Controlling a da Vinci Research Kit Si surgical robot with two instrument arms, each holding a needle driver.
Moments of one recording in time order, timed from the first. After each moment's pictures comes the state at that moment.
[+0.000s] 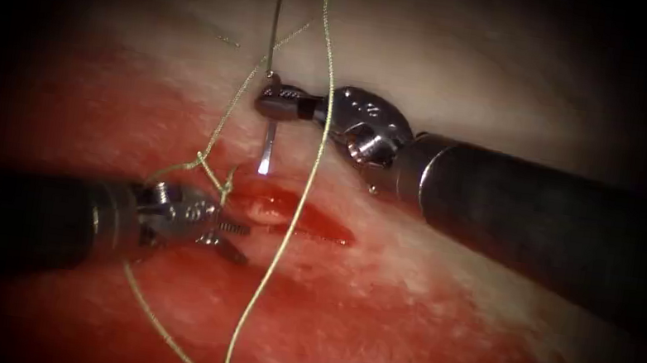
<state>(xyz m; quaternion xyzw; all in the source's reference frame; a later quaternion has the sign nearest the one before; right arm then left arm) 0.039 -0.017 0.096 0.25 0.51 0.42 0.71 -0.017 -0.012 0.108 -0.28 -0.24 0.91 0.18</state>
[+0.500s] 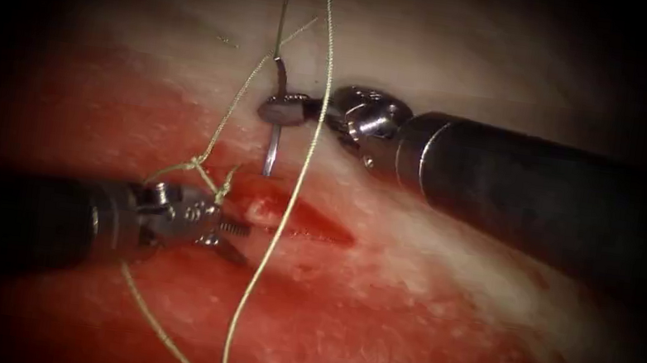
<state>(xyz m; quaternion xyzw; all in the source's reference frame) 0.040 -0.018 0.095 0.39 0.46 0.50 0.62 -0.017 -0.012 0.108 -0.28 -0.25 0.91 0.18</state>
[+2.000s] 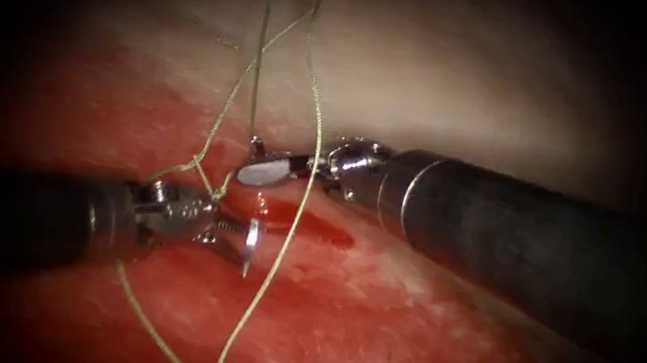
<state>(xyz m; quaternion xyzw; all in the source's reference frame) 0.040 -0.022 0.093 0.43 0.48 0.50 0.58 -0.016 -0.012 0.108 -0.28 -0.25 0.91 0.18</state>
